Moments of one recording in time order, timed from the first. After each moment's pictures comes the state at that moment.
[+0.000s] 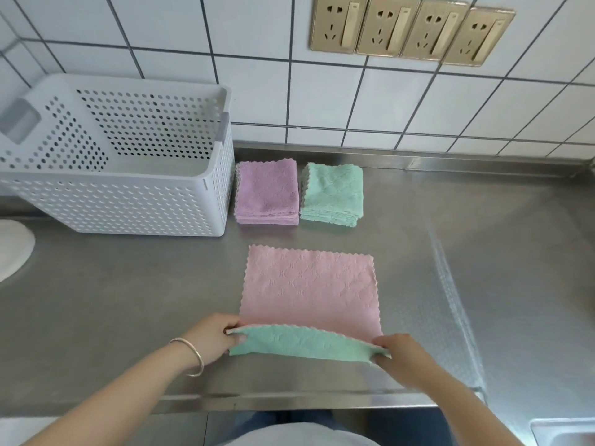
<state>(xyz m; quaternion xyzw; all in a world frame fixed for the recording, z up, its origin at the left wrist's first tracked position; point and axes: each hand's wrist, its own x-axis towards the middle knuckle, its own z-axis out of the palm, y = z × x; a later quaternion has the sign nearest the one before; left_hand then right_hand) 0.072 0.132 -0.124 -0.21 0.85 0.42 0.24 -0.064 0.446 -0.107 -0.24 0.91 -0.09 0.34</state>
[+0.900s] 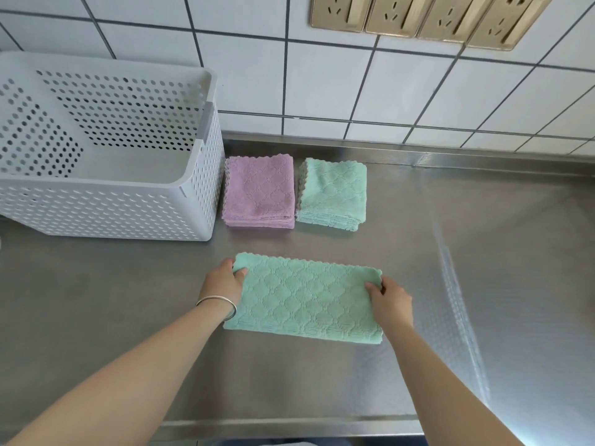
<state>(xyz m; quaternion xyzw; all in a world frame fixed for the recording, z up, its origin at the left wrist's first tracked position) -0.039 0.122 -0.151 -0.44 0.83 0.33 0.09 -0.155 0.386 -0.151 0.06 0.94 -0.28 0.21</state>
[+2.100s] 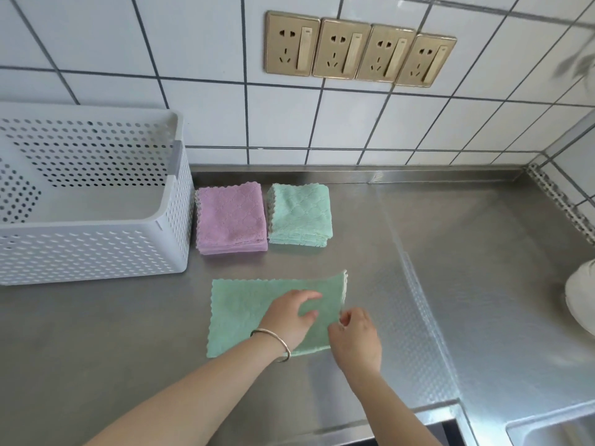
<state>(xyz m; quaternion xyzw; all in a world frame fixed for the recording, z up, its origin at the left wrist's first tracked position) -0.066 0.229 -0.106 -0.11 0.87 0.47 0.11 -0.078 0.365 -0.103 0.06 0.95 -0.26 0.15</state>
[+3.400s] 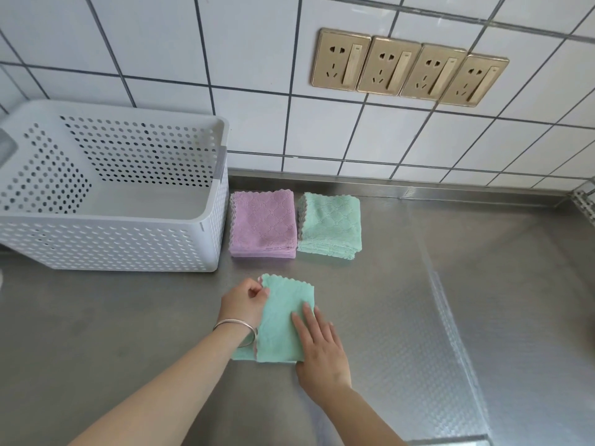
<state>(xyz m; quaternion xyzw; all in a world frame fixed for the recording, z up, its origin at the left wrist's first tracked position) -0.046 0.136 -0.107 -0.40 0.79 0.47 0.00 -0.050 0.311 -0.157 -0.35 0.93 -0.07 0.06</state>
